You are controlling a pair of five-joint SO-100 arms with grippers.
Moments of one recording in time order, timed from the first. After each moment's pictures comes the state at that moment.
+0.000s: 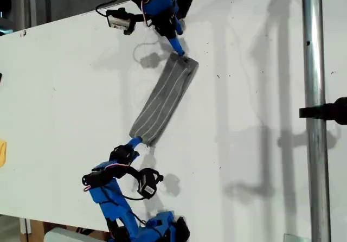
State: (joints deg) arm 0 -23.3 79.7 62.1 96.0 -53.5; arm 1 -24.0 159.0 141.1 93.0 107.1
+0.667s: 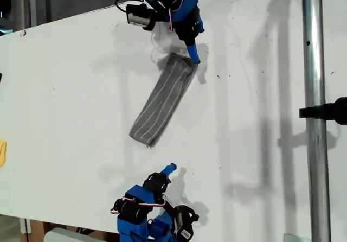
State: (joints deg) arm 0 3.5 107.9 92.5 95.7 -74.4; arm 1 -41.0 123.4 119.2 90.8 137.5
